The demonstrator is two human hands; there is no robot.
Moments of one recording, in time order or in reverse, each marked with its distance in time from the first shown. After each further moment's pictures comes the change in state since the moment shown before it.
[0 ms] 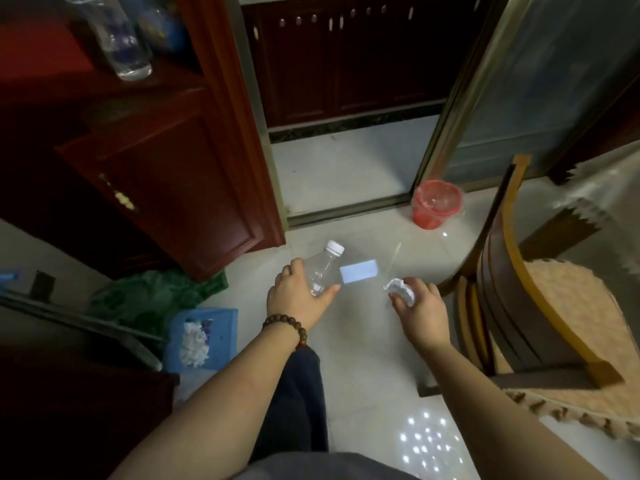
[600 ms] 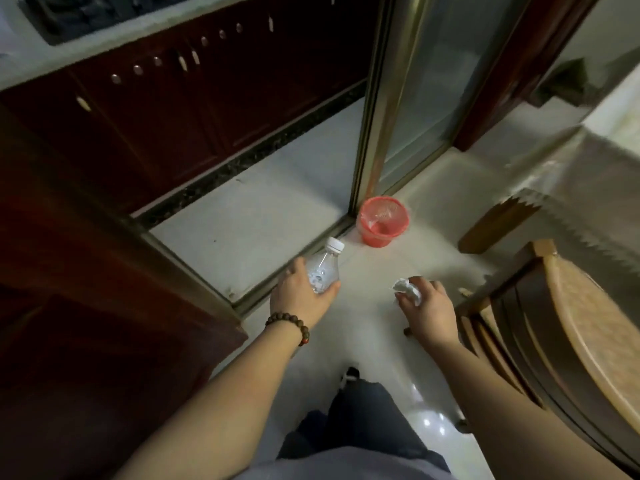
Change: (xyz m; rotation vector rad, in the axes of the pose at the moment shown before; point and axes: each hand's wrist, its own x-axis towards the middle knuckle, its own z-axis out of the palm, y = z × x) left_hand 0.404 0.105 0.026 0.012 -0.292 0.337; right_hand 0.302 -0.077 0.012 0.018 0.288 0.404
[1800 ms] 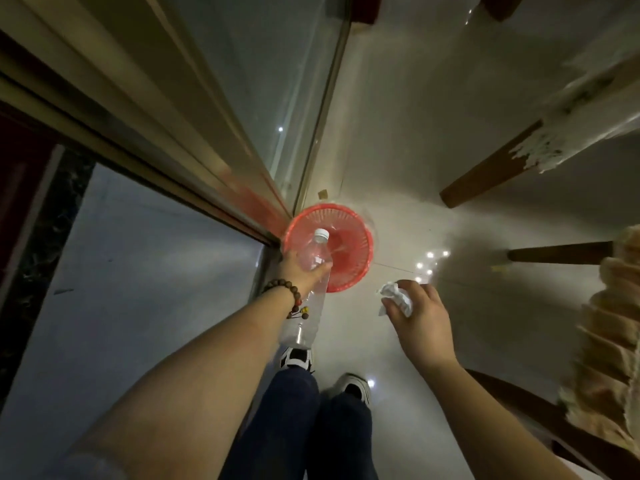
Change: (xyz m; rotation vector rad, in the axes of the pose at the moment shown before) left_hand 0.584 0.097 0.438 0.098 -0.820 -0.080; right_hand 0.501 0.181 0.175 0.165 0.148 0.560
